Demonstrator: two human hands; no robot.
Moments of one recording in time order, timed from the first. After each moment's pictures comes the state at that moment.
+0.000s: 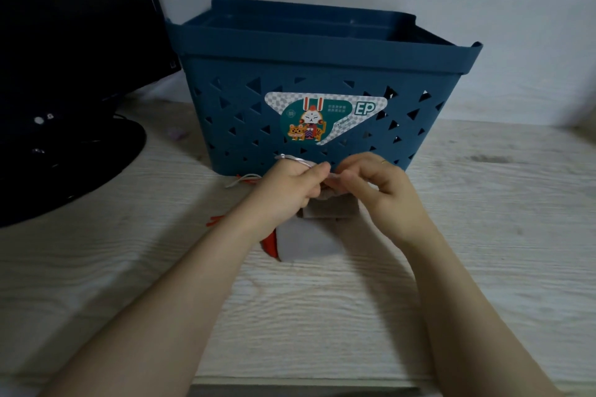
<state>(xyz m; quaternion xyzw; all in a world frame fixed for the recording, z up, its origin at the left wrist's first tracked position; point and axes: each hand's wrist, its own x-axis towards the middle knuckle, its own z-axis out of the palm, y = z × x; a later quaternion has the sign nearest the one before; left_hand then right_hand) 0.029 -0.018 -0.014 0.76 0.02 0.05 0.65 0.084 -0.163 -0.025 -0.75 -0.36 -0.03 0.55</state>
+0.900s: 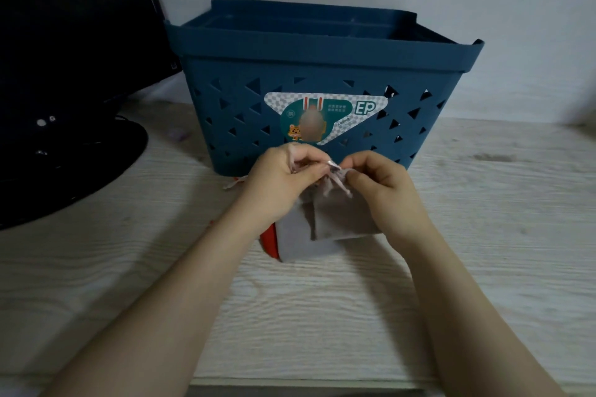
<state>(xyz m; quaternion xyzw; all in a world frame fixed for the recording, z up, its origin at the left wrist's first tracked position) 0.030 -0.010 -0.011 0.80 -0.03 0.22 0.56 0.079 -0.159 -0.021 -0.74 -0.27 0.01 0.62</state>
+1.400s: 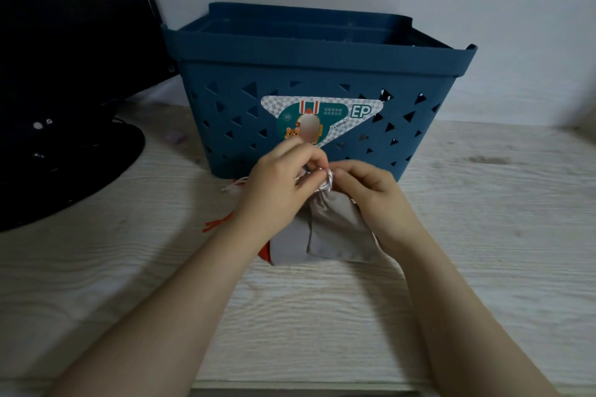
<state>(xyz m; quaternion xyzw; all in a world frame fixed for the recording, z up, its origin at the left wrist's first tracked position) 0.031 -0.011 -0.020 0.86 -0.12 0.39 0.31 0.073 -0.154 -0.020 -0.70 -0.29 0.08 0.65</state>
